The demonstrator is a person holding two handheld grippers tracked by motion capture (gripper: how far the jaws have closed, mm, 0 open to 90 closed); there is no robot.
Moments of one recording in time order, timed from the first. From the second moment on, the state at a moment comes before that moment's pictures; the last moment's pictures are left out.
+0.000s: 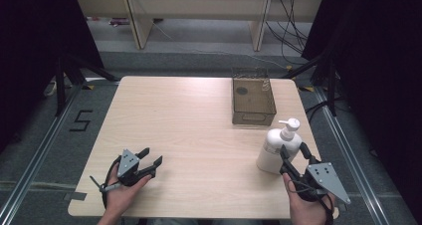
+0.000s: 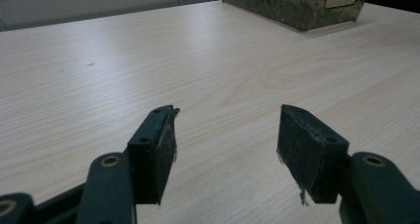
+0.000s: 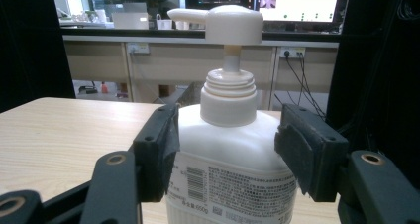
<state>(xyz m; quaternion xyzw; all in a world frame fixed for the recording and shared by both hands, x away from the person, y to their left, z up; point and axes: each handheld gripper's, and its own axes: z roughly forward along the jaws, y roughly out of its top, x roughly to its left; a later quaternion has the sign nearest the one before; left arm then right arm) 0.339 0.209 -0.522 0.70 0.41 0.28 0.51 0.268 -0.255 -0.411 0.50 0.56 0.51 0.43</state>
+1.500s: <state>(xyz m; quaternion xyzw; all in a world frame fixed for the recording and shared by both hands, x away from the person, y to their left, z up) 0.339 0.208 -0.522 0.71 0.41 0.28 0.51 0.303 -0.243 -0.383 0.51 0.55 0.48 0.45</state>
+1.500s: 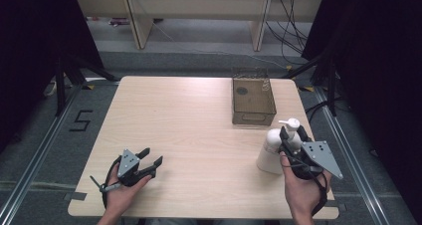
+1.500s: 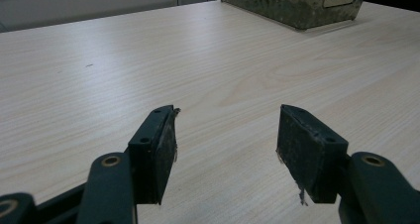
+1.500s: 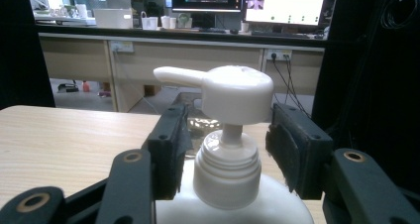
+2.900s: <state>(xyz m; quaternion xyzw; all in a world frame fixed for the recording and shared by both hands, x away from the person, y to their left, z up) 0.339 0.207 -0.522 0.71 0.41 0.28 0.51 0.313 -0.246 -0.369 0.50 0.56 0.49 0.45</state>
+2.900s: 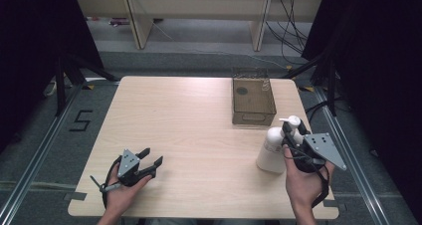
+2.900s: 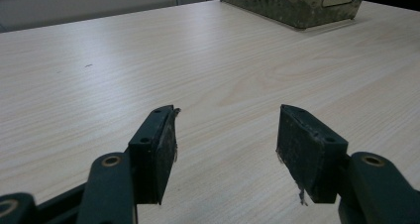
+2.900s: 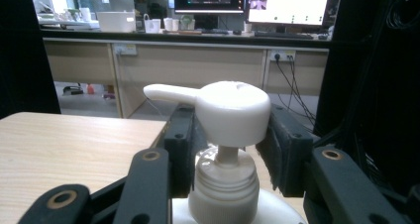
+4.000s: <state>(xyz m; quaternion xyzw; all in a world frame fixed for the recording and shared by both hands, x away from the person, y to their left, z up) 0.339 0.208 -0.522 0.71 0.41 0.27 0.51 0.347 -0.243 -0.325 0.47 0.54 0.53 0.45</state>
